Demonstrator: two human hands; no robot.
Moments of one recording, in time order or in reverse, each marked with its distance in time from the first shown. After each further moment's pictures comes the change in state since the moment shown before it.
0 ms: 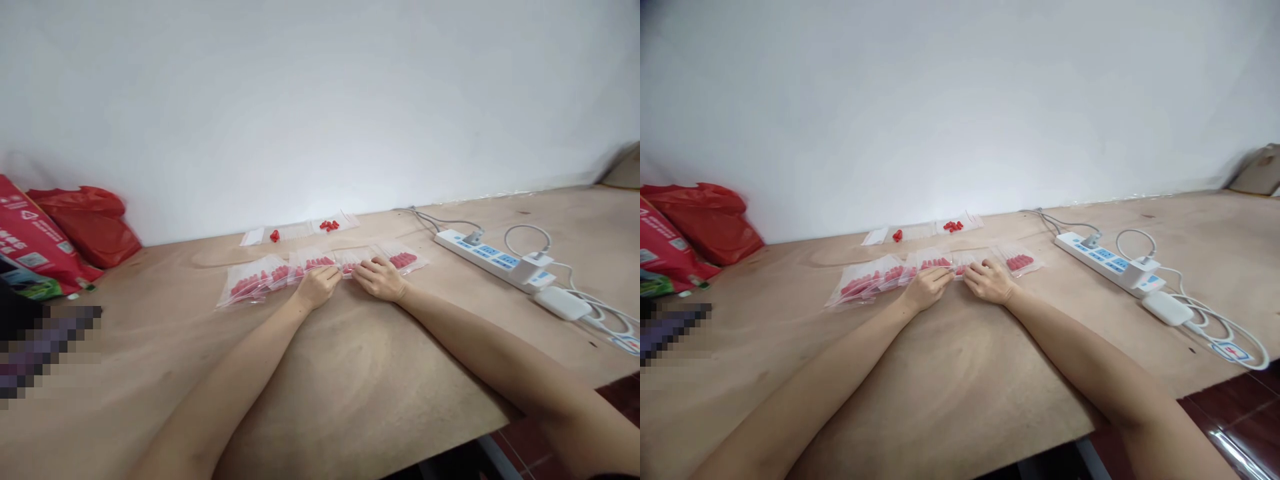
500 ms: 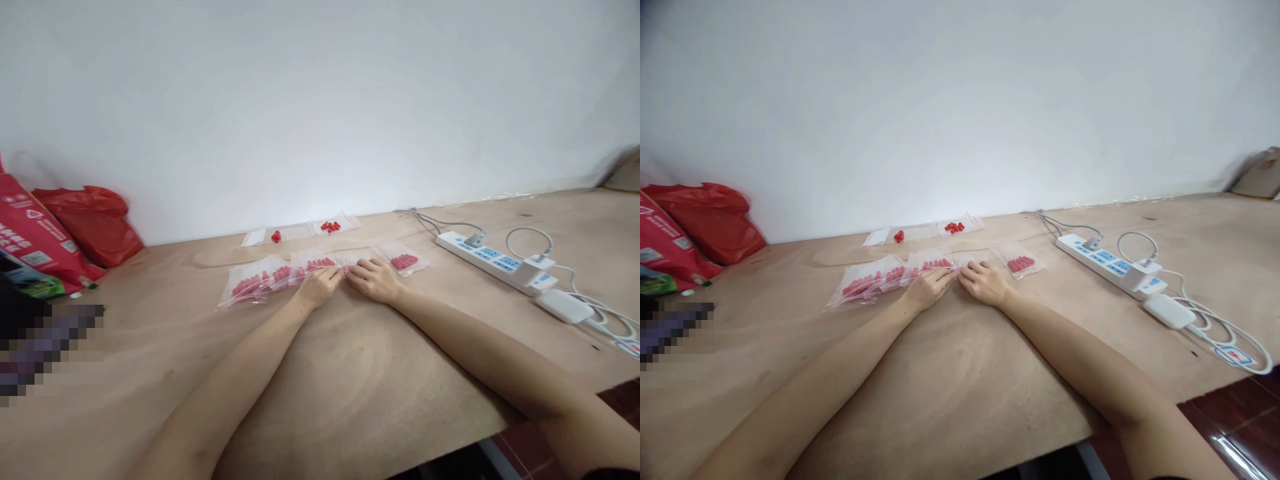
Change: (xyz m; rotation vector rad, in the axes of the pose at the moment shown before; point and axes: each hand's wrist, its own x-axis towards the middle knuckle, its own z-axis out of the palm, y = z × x) left_hand 0.000 0.000 0.002 0.084 -0.020 -0.019; right_hand 0.010 -0.008 0.003 0.053 -0.034 0.073
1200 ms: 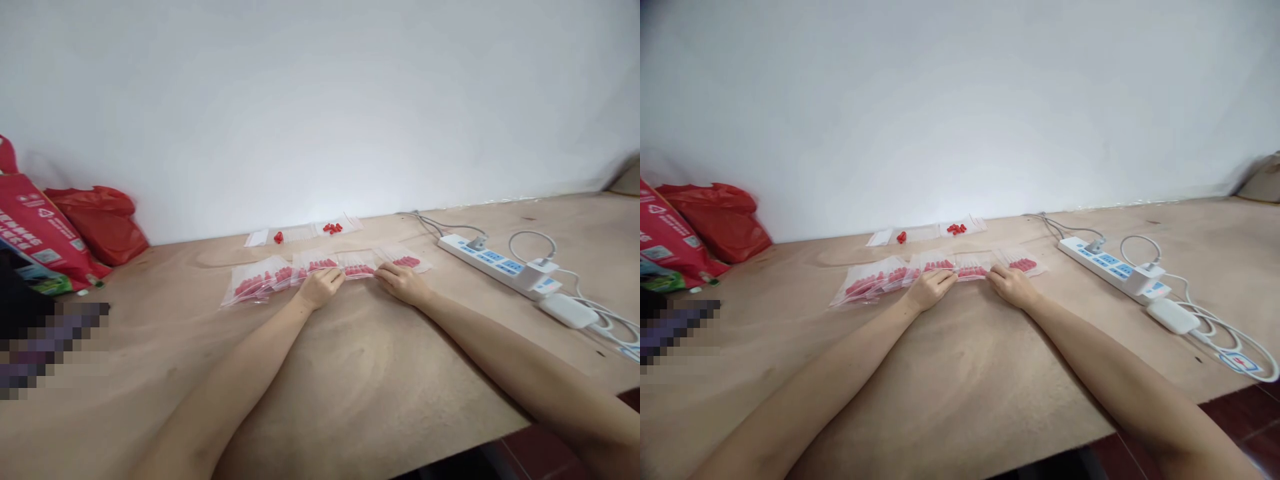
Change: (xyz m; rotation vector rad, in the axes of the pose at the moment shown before) left_hand -0.002 -0.004 0.000 -0.001 -0.009 0.053; right_hand -0.045 0.028 -0.002 0.220 -0.003 0.193
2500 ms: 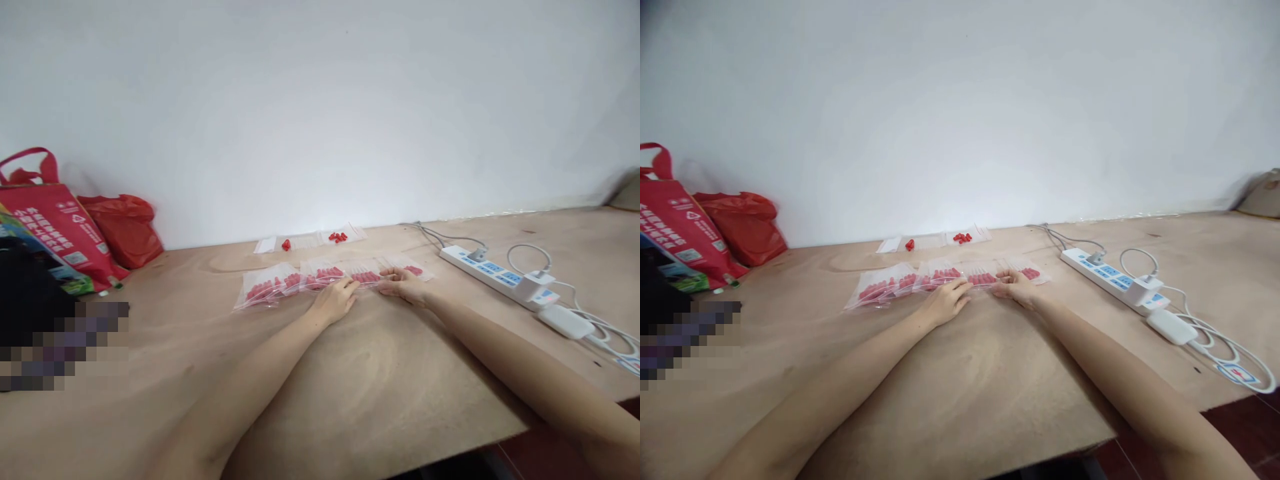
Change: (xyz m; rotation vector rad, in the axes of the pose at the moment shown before) left_hand 0.010 0.028 -0.018 -0.395 -0.262 -0.344; right_hand 0.013 -0.005 0.002 1.323 -0.116 1.159
